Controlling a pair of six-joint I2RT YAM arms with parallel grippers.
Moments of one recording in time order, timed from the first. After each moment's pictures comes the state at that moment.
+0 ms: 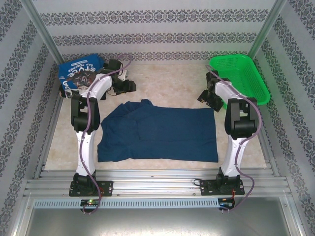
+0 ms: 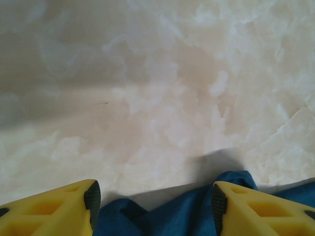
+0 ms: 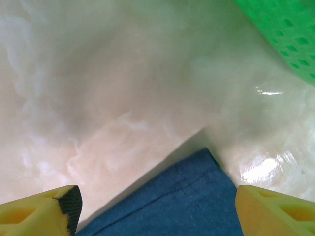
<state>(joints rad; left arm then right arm) -0.12 2.30 2.00 -0.83 0.34 -0.24 0.03 2.08 1.57 -0.85 0.09 0.71</state>
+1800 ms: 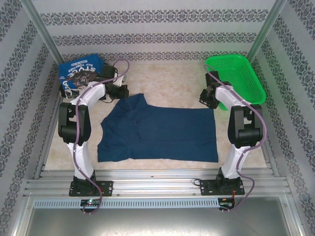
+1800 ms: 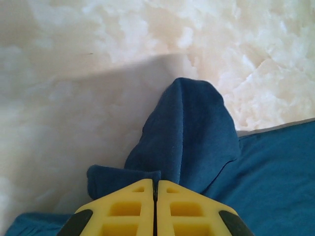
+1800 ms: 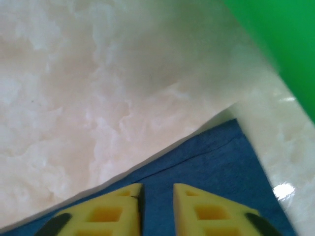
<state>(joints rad) -0.11 1.98 1.58 -0.65 0.36 -0.14 0.07 1.90 1.41 -0.72 0.04 0.65</state>
